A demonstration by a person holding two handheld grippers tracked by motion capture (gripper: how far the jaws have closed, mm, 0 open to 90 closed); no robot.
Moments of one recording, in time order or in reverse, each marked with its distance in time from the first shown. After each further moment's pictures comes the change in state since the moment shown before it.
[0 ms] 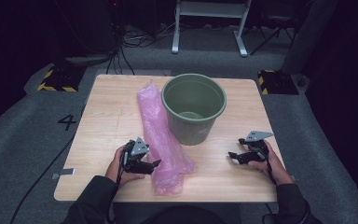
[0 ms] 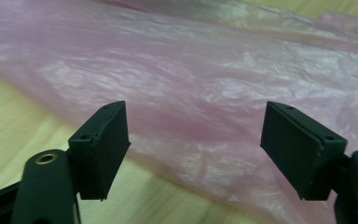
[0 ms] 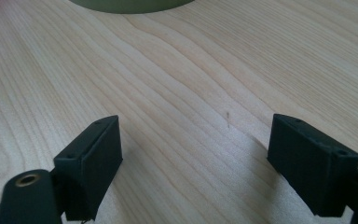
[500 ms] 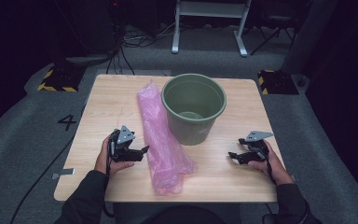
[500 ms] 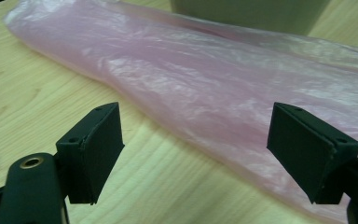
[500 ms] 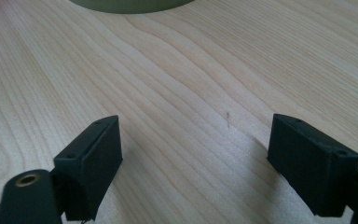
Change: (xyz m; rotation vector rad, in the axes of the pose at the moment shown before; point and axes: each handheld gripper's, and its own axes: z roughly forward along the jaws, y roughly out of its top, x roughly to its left) left arm 0.044 0.004 -0.020 -0.059 0.116 -0.072; right arm 0.000 0.000 0.000 0.000 0.000 0.000
